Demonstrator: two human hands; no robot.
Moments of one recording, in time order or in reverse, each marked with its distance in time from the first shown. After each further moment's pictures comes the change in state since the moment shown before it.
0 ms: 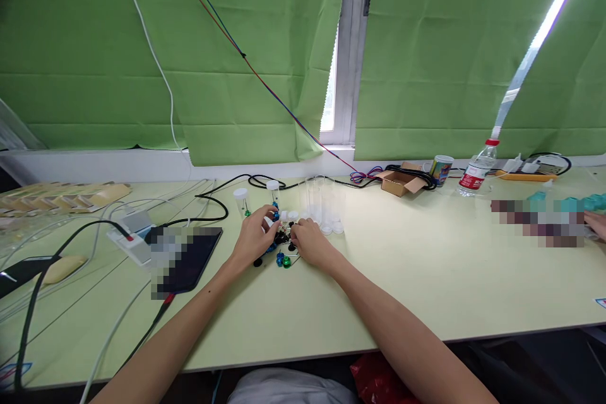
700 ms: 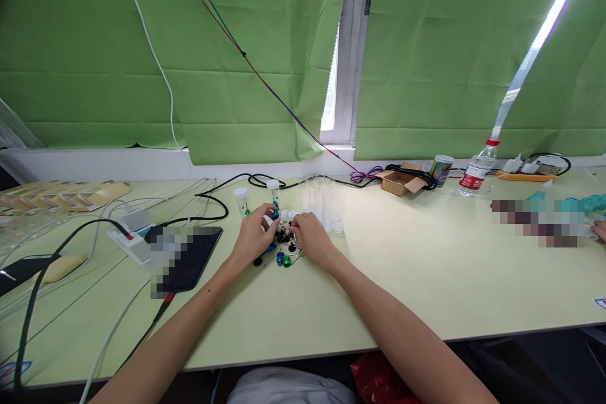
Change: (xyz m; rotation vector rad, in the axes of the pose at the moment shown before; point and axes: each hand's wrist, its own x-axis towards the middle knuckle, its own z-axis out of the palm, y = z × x) left_hand 0.000 0.001 -0.002 -0.012 0.011 0.000; right_hand 0.004 0.000 -0.001 0.151 0.248 -0.022
